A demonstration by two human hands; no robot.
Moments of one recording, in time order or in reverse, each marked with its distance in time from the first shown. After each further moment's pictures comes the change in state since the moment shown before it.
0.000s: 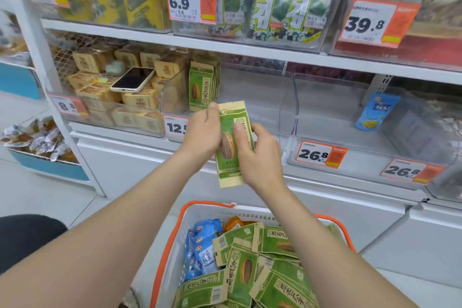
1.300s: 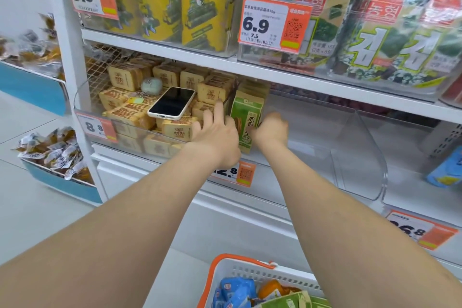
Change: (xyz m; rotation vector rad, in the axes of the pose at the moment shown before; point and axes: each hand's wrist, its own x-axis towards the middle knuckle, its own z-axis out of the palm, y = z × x) left_hand 0.123 -0.017 -0.082 1.202 -0.222 0.126; right_hand 0.197 -0.011 0.151 -0.415 -0.112 0.316
